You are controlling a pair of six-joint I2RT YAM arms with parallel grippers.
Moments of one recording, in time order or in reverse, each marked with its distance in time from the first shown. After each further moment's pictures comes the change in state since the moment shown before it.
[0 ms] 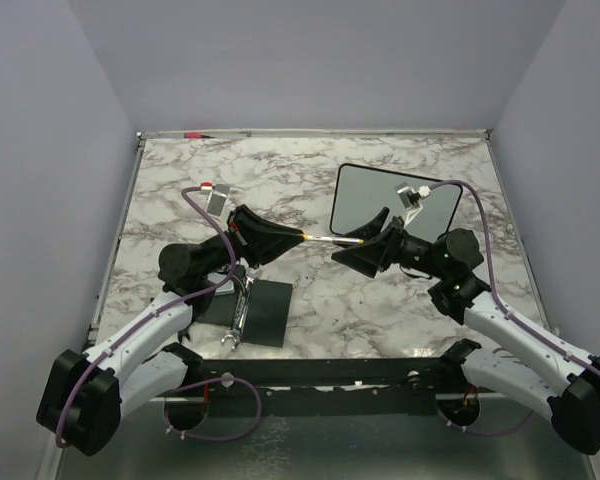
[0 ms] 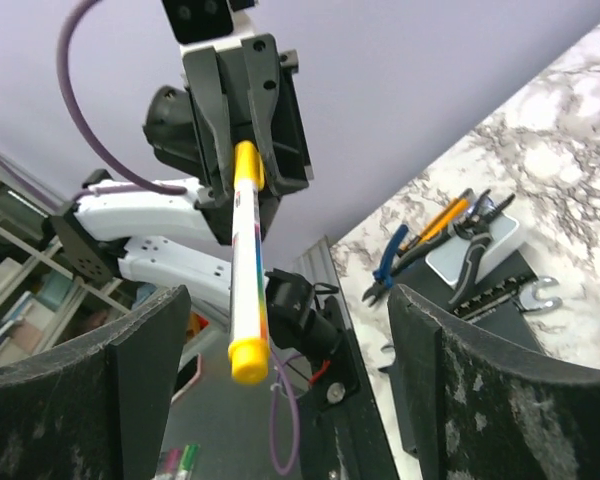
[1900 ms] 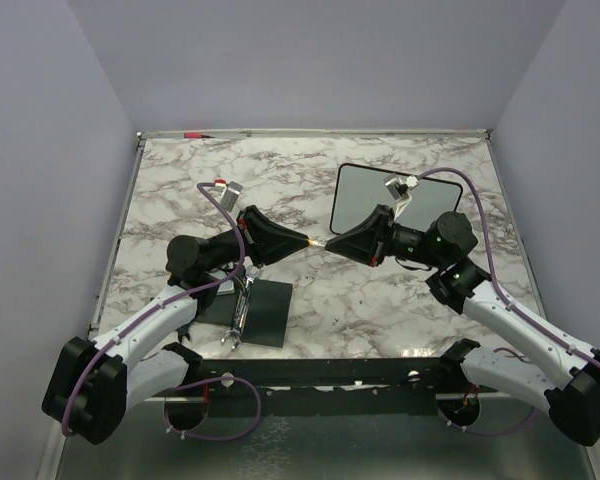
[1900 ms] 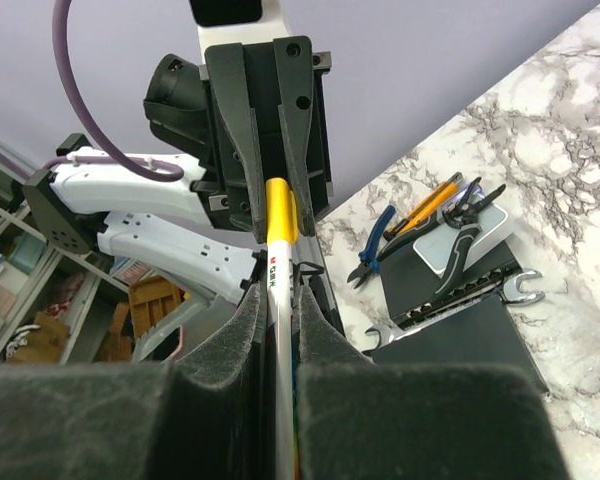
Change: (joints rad) left arm 0.013 0.072 0.014 0.005 0.071 -0.027; right arm 0.007 0.069 0.158 -0.181 -0.058 -0.107
